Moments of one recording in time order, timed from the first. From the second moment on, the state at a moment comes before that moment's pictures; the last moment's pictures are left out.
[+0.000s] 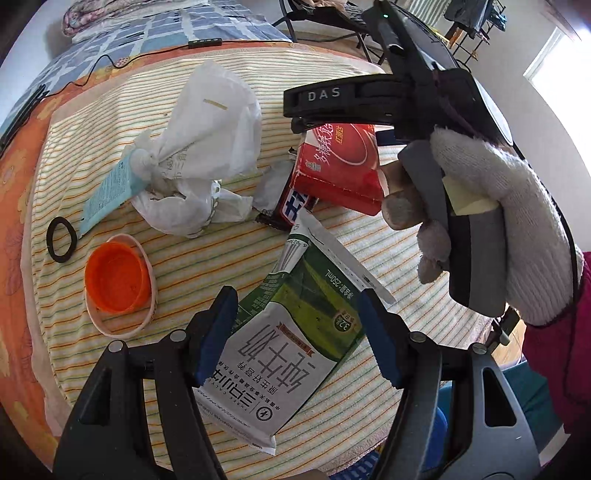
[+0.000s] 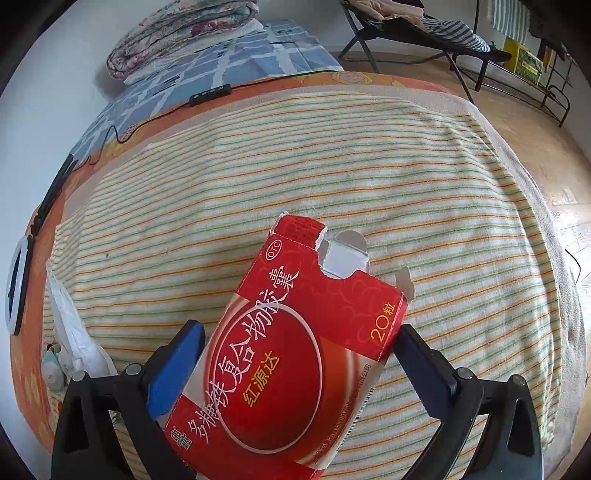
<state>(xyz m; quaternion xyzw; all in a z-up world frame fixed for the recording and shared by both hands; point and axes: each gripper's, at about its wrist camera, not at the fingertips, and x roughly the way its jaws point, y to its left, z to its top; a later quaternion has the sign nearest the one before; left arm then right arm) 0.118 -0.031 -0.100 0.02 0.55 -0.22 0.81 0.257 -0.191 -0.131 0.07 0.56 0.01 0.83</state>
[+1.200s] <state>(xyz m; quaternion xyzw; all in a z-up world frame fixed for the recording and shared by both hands) 0.057 -0.045 -0.103 0.07 0.53 -0.17 0.83 0.169 -0.259 -0.125 0.07 0.56 0.08 0.82</state>
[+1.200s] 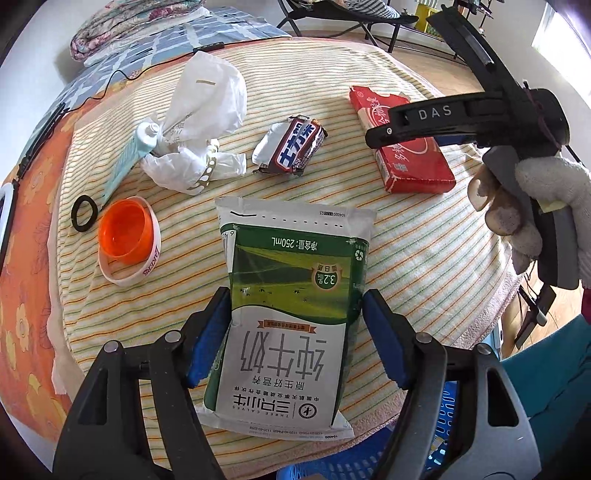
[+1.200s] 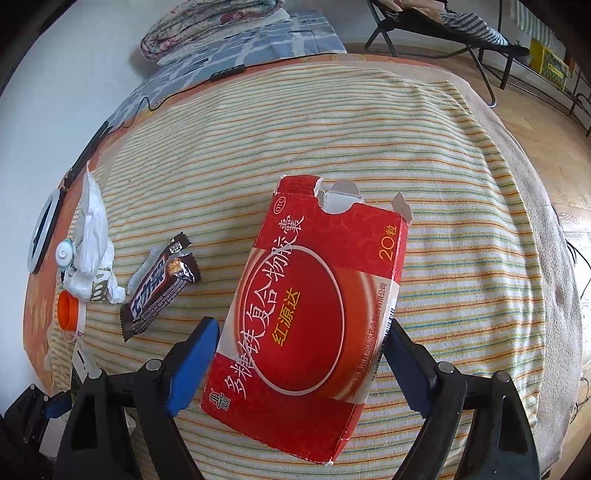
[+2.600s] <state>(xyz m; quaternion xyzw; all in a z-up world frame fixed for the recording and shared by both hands) 0.052 -0.062 -0.116 0.11 0.54 -0.12 0.83 0.136 -0.233 -0.130 0.02 0.56 0.10 0.83</state>
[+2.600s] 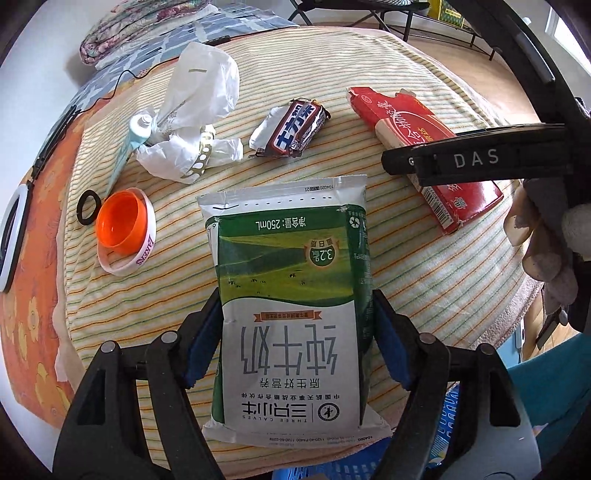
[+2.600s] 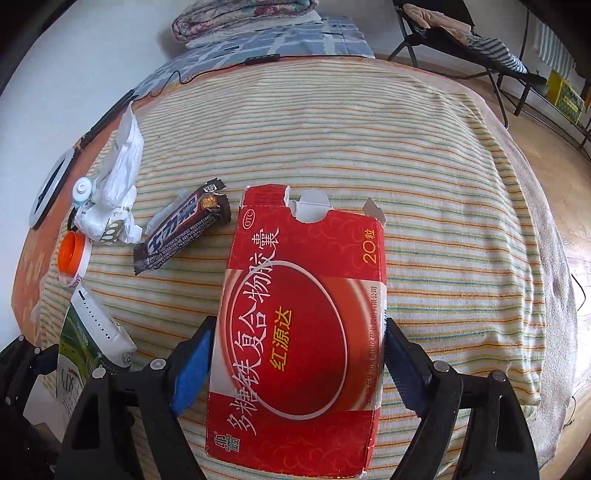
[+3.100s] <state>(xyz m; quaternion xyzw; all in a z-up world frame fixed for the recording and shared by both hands) -0.003 -0.043 -0.066 0.08 0.50 -0.12 0.86 0.059 -0.251 -0.085 0.03 0.52 0.15 0.84</state>
